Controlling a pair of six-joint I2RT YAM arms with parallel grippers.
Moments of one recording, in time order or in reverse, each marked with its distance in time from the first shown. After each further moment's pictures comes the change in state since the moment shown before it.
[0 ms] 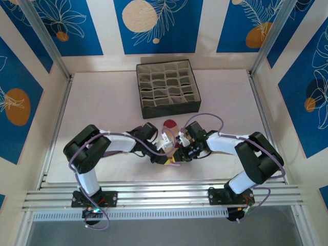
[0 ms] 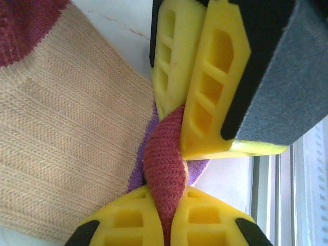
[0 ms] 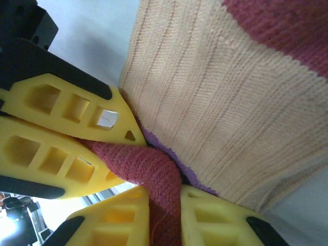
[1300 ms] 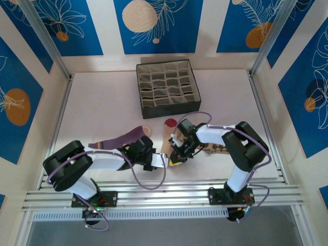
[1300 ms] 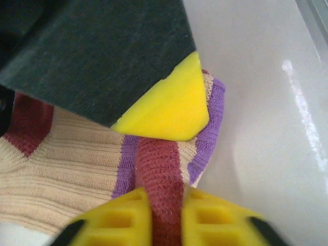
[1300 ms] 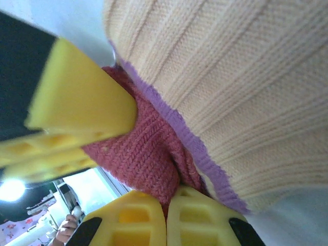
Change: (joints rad) left arm -0.167 -0.266 -0.282 0.272 -0.480 0.685; right arm 0.038 0.183 0.189 -0.245 -0.097 -0.129
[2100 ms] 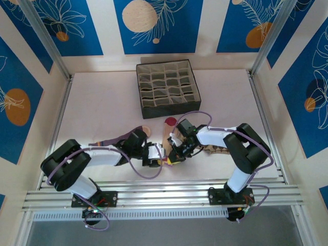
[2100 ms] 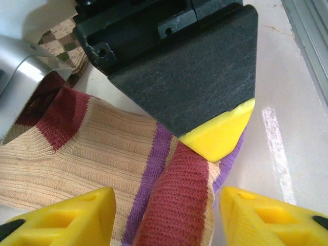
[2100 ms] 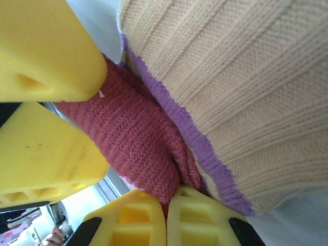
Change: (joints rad) left arm 0.125 -0.018 -0.016 0.065 0.180 -0.129; right arm 0.021 -0.025 -0.026 0.098 0.031 0.031
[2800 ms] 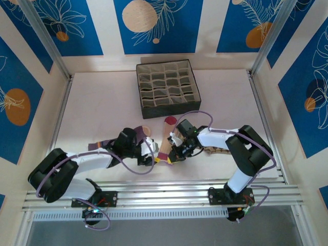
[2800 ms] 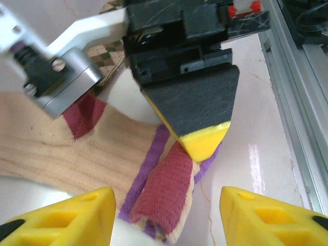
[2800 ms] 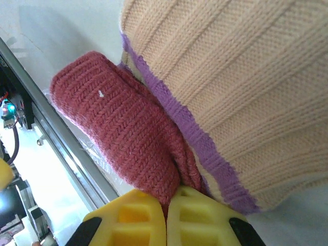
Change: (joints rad) left arm 0.088 -0.154 -0.075 0.016 0.123 -0.141; right arm 0.018 -0.033 -0.020 0.043 0.063 0.020
